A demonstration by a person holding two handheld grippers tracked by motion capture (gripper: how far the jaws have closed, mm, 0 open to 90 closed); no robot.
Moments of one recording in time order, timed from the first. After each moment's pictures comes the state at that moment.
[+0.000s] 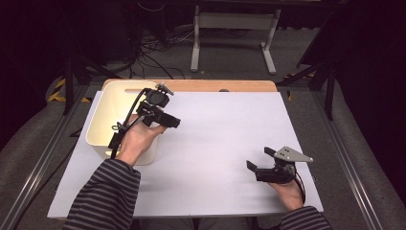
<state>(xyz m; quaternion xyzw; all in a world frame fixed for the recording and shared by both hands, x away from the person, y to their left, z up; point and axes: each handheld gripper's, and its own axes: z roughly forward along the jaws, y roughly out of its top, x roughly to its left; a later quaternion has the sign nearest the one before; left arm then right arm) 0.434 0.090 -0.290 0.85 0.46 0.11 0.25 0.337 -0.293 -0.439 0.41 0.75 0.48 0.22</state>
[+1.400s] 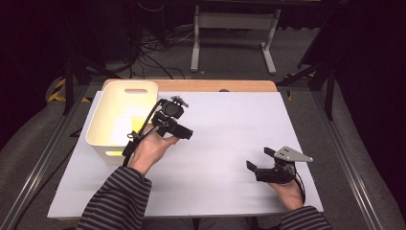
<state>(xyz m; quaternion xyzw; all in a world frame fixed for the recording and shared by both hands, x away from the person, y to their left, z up) 0.423 0.058 -0.315 0.86 0.43 0.09 0.25 0.337 -0.293 -0.440 0.41 0.75 0.48 0.22</state>
